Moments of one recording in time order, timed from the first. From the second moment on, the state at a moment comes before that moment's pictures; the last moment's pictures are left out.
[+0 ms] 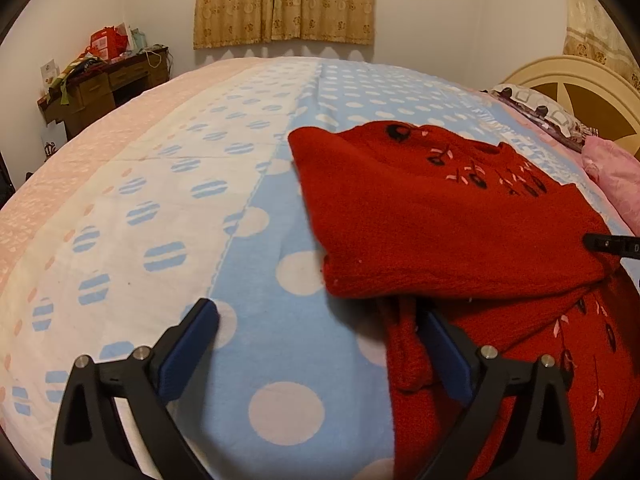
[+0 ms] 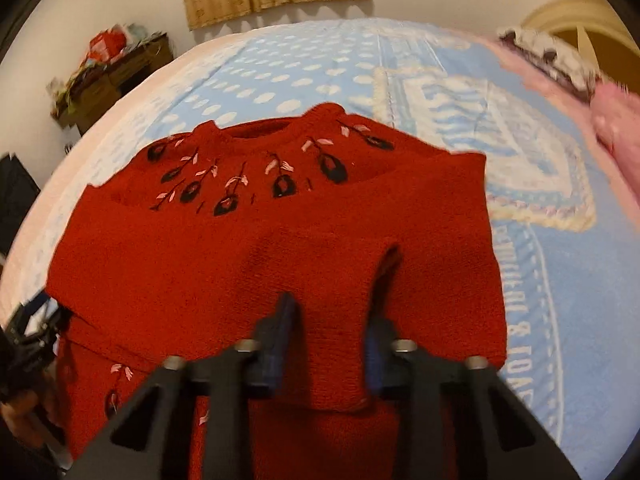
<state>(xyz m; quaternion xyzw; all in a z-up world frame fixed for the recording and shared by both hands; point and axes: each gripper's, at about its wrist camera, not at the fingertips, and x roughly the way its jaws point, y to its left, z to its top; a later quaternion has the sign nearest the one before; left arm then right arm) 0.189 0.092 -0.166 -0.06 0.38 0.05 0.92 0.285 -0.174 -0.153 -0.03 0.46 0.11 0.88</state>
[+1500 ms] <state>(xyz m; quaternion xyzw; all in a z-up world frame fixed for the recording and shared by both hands) 0.197 0.100 -0.161 -0.10 0.38 0.02 0.92 0.298 -0.252 -0.152 -0.01 0.44 0.04 0.90</state>
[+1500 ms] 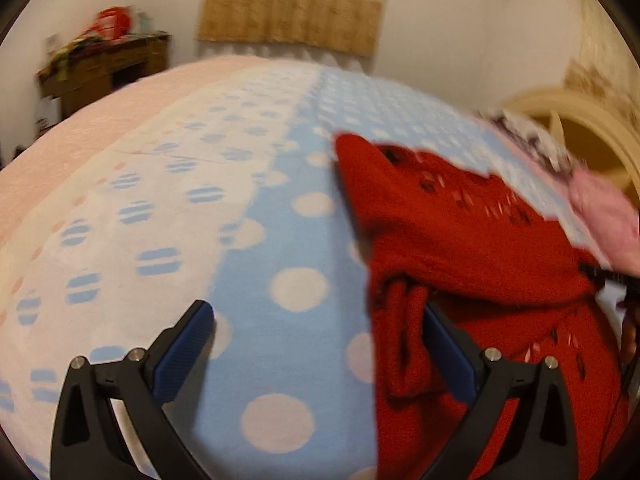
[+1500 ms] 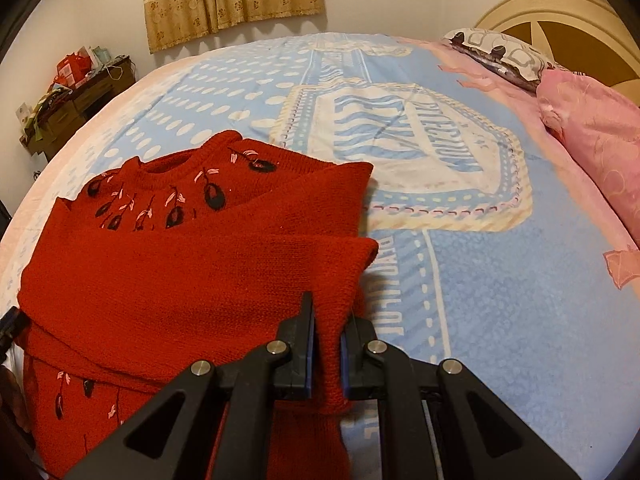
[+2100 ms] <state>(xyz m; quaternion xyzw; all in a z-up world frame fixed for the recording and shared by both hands) 0.175 0.117 -0.157 -0.11 0.39 0.08 0.91 0.284 -0.276 -0.143 0.01 0.43 0.03 0.90</state>
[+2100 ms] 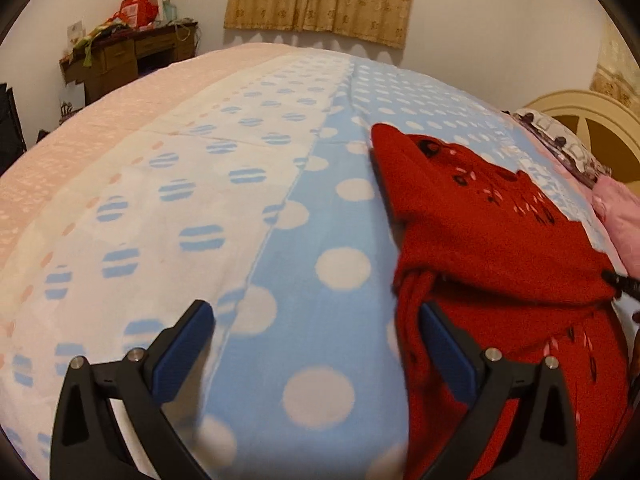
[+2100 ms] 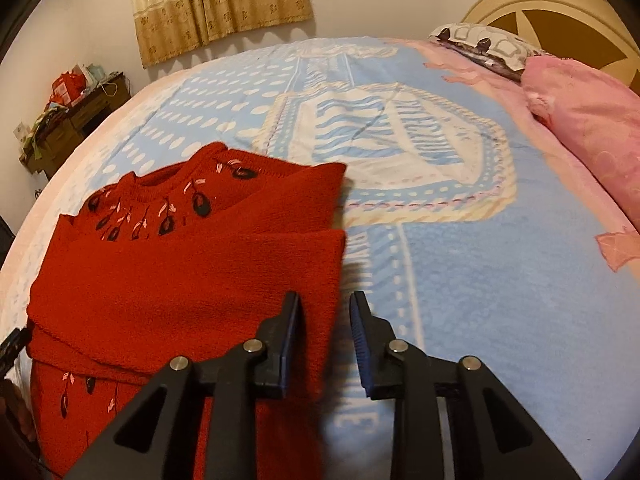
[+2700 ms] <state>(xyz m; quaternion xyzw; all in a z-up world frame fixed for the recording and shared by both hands) 0.218 0.103 -0.156 -0.07 0.39 0.09 0.91 0.286 -0.242 -0.155 0.02 0.45 0.13 0.88</state>
